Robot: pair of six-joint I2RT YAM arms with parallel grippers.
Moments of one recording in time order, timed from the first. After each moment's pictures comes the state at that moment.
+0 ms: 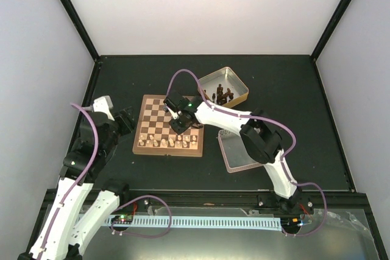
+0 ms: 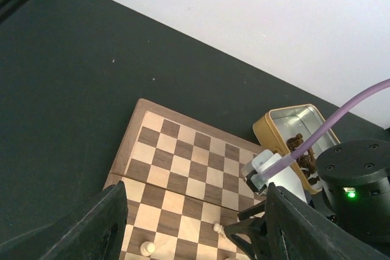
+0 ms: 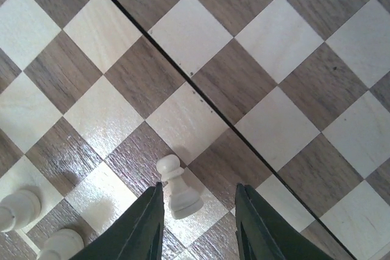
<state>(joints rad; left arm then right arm) -0.27 0.58 0.84 -0.69 -0.15 -0.58 0.94 2.15 1.72 -0.72 0.02 0.16</state>
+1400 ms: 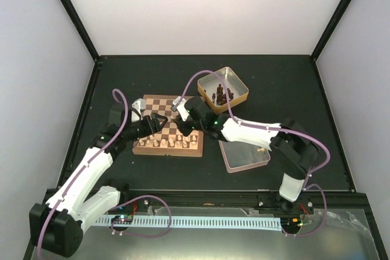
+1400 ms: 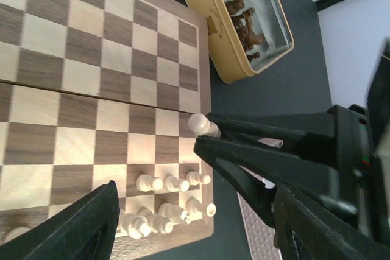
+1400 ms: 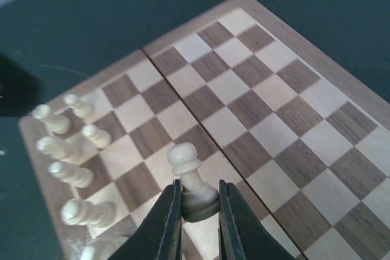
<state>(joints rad) -0.26 0.86 0.63 -0.39 0.38 -0.70 0.94 1.80 1.19 -0.04 -0.03 0.07</state>
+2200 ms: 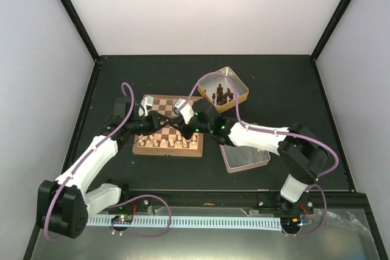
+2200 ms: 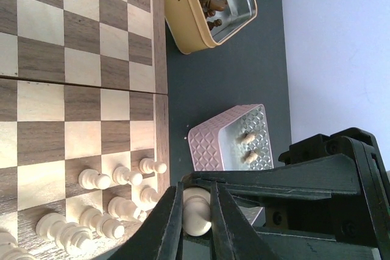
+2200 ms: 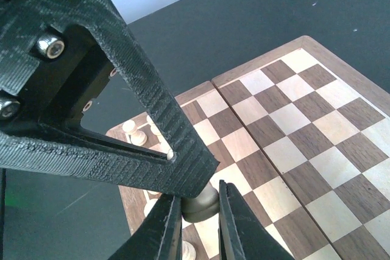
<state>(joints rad) -0.23 1.06 0.65 -0.27 0.67 -0.74 0.93 1.69 1.04 0.18 -0.25 0.09</state>
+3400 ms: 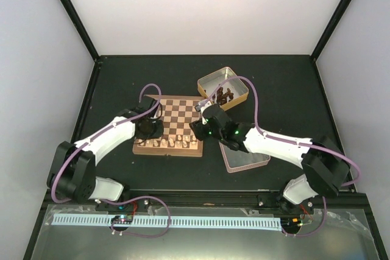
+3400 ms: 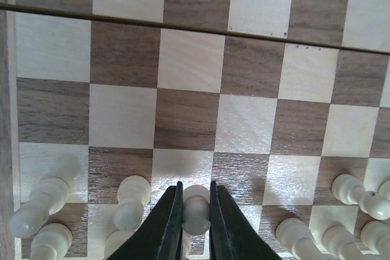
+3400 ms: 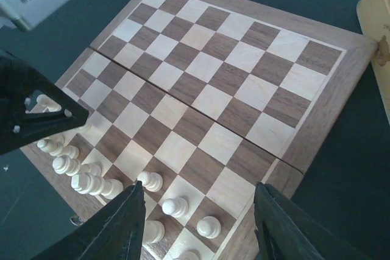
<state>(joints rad) -0.39 1.36 0.82 -0.66 0.00 -0.49 0.93 1.50 0.92 -0.07 0.09 0.38</state>
